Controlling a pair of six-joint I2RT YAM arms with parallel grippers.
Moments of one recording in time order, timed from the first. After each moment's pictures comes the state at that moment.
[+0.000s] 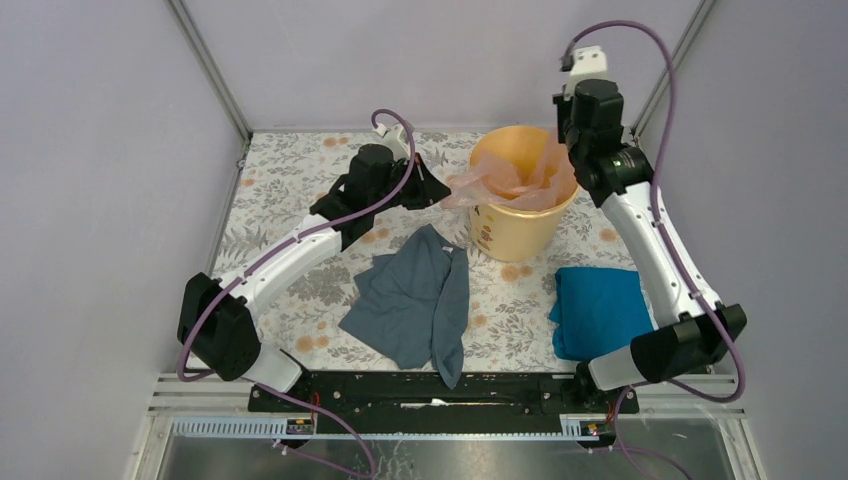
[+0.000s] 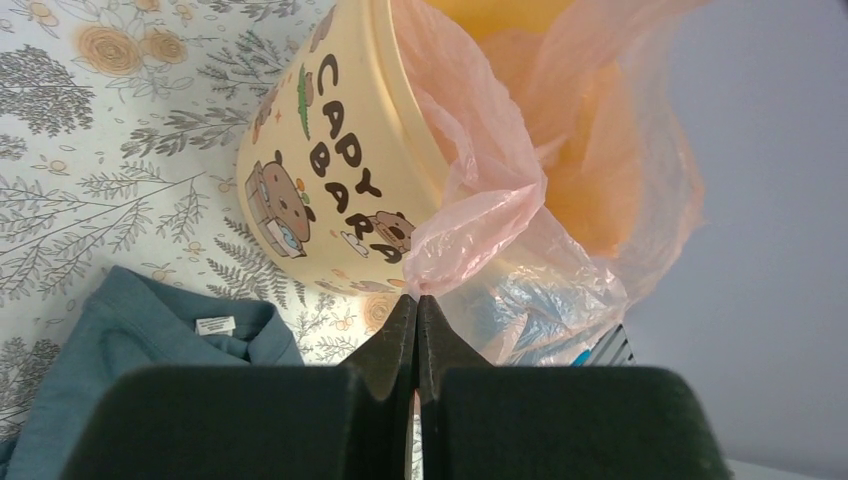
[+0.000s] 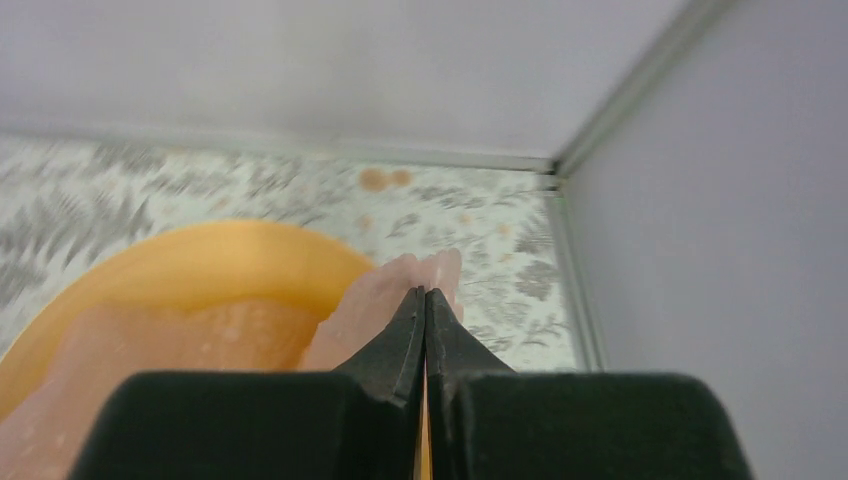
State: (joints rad) left arm -0.61 1.47 1.23 -0.08 0.24 -0.70; right arm 0.30 1.48 1.62 -0.47 0.36 -0.14
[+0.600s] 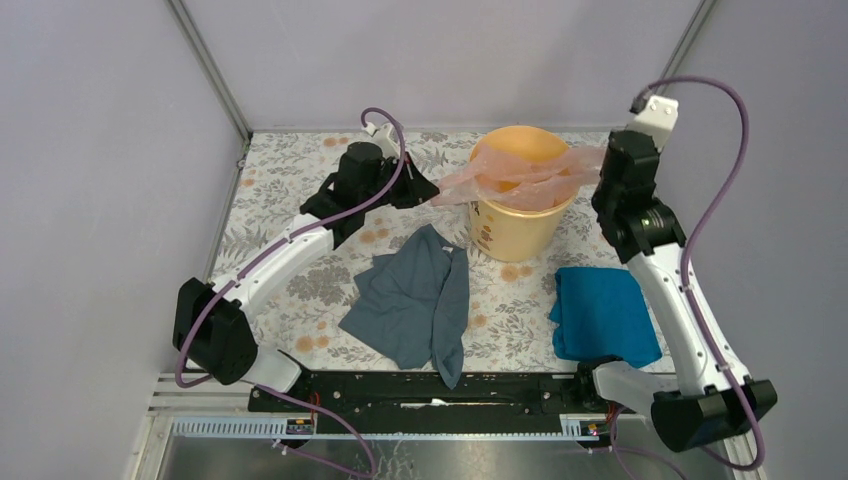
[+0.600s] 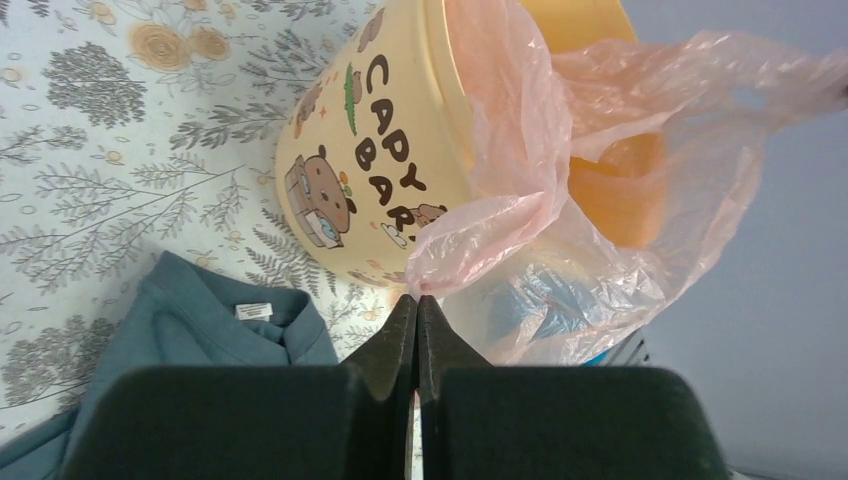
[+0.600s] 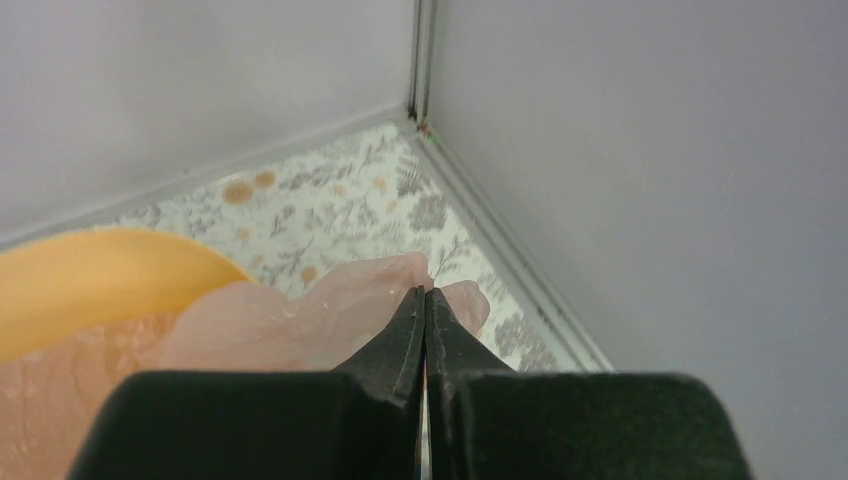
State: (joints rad) left arm -0.56 1.45 1.23 -0.14 0.24 -0.66; right arm 0.25 1.16 1.31 -0.36 0.77 0.04
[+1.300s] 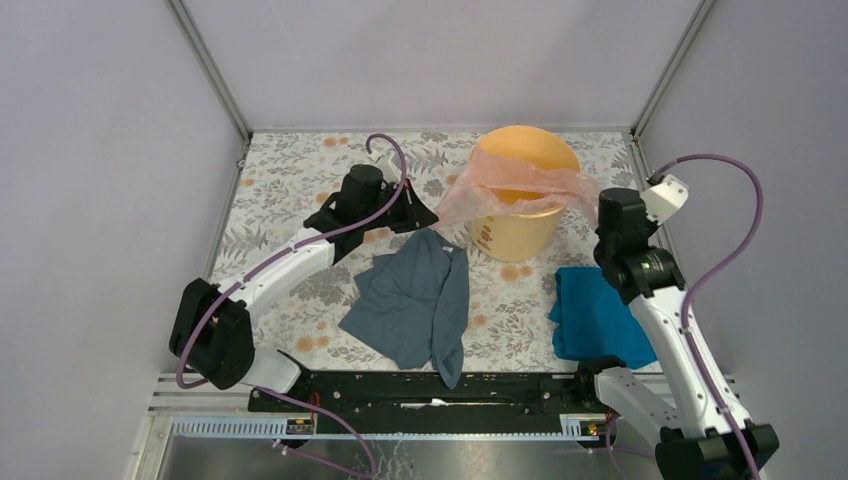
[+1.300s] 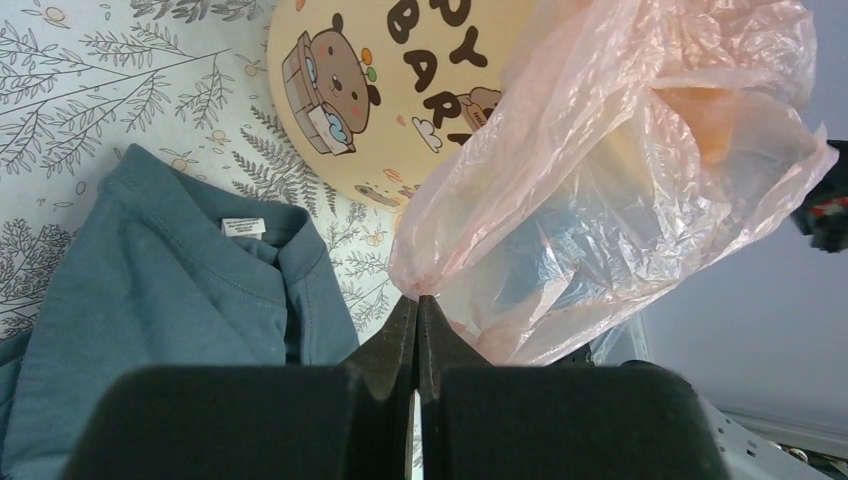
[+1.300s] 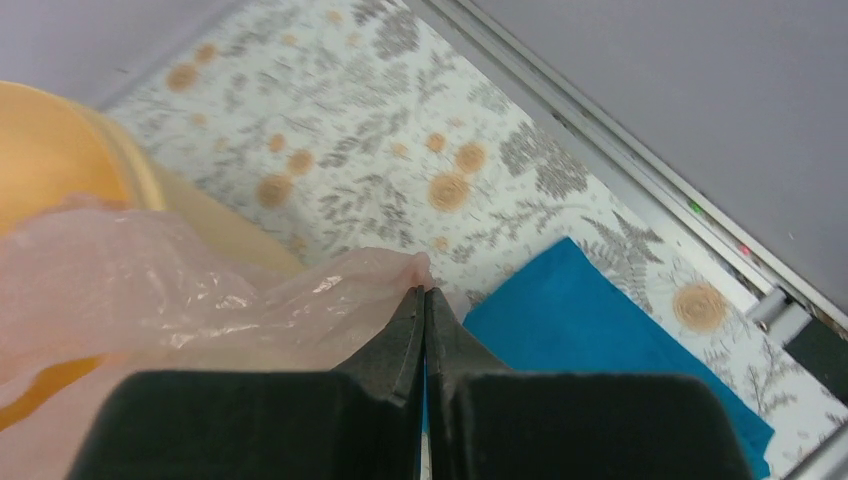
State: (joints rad) left arm -0.55 1.42 1.05 -0.08 0.36 -0.72; right arm 0.21 0.89 0.99 -0.65 0.72 0.55
